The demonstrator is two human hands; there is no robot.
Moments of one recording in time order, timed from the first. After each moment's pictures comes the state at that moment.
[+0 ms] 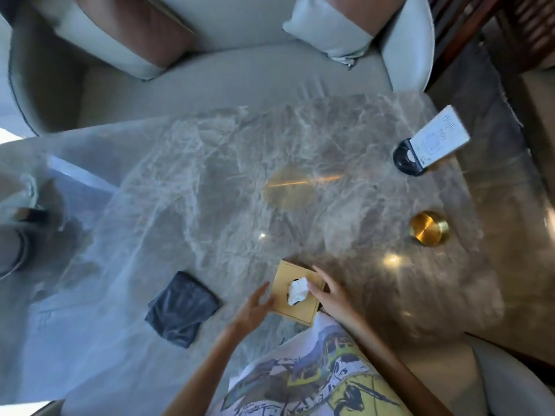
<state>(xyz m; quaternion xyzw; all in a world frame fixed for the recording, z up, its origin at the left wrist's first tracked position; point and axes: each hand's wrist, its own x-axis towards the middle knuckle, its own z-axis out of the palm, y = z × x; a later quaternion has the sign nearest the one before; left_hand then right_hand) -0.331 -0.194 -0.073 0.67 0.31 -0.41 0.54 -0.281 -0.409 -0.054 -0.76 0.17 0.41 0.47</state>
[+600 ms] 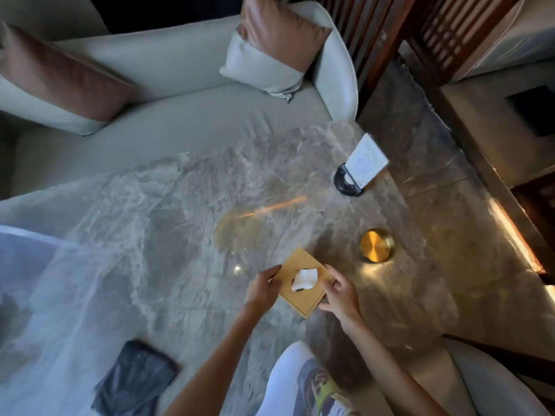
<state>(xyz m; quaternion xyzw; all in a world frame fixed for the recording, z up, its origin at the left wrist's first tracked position) -0.187 -0.301 -0.073 0.82 0.13 -0.32 0.46 -0.213 -0.493 -0.045 -0.66 0.40 0.19 0.61</state>
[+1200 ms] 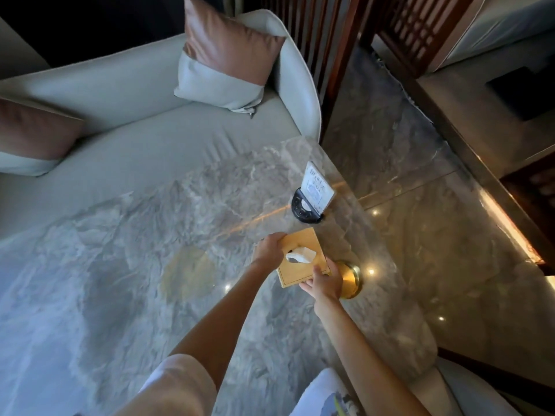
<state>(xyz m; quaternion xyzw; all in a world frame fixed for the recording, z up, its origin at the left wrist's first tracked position) 0.005 -0.466 -0.070 0.88 0.04 -0.29 0.37 -0.084 -0.585 -0.074 -0.45 0.56 0.06 0.69</state>
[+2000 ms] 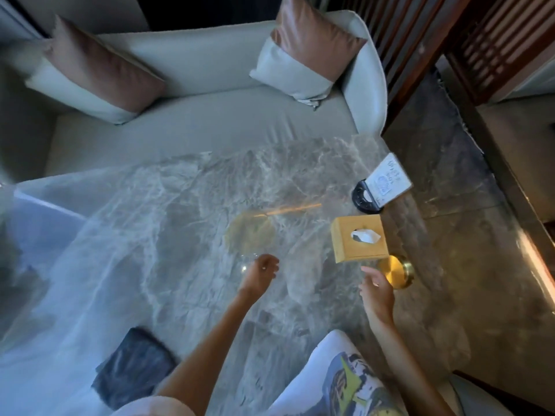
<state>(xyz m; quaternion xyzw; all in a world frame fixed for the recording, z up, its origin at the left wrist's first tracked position) -0.139 -0.291 -0.052 0.75 0.22 -0.27 0.56 -0.167 -0.553 -0.039 -0.78 0.37 0.06 0.50</state>
